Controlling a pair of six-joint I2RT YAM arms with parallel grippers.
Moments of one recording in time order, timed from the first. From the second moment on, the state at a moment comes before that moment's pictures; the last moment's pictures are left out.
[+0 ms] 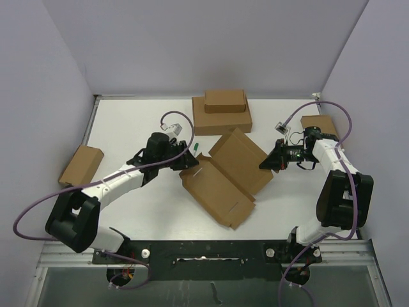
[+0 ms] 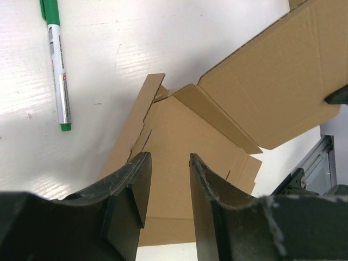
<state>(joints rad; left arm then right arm) -0.53 1.40 0.81 0.03 0.29 -0.65 -0.16 1.57 1.10 -0.98 -1.19 -0.74</state>
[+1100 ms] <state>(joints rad) -0.50 1.62 0.88 0.22 0.31 -0.67 -0.16 1.57 1.10 -1.00 -1.20 -0.75</state>
